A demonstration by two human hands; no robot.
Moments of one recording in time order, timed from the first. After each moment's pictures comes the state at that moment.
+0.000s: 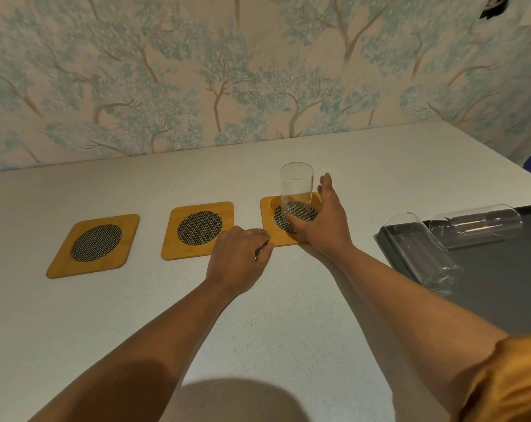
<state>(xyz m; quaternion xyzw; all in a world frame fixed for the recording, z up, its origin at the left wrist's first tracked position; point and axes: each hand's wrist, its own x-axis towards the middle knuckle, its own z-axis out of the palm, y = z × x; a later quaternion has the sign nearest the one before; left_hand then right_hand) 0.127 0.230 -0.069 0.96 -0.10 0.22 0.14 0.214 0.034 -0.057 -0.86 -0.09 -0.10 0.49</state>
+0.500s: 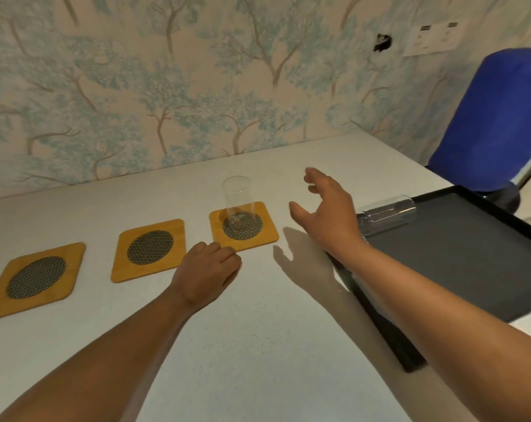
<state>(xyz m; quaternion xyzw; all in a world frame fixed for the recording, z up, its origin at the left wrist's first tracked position) 0.119 0.212 -0.059 0.90 -0.33 0.28 -0.02 0.136 -0.060 0.039 -0.88 -0.09 -0.23 0.41</state>
